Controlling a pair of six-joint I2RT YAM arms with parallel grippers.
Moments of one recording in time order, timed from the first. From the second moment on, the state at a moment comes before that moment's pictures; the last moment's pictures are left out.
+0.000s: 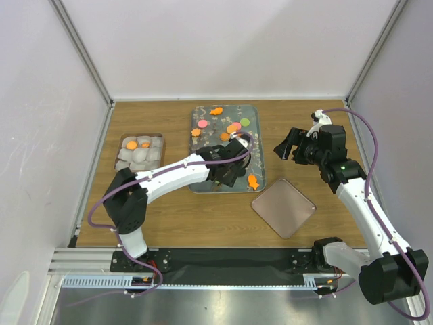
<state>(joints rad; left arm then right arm) -0.92 1.76 1.40 -0.73 -0.32 -0.36 0.19 1.06 0.95 -0.39 -0.25 0.41</state>
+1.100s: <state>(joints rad) -0.91 1.80 1.46 -0.75 -0.34 -0.33 0.20 1.06 0.95 -0.39 -0.25 0.41</state>
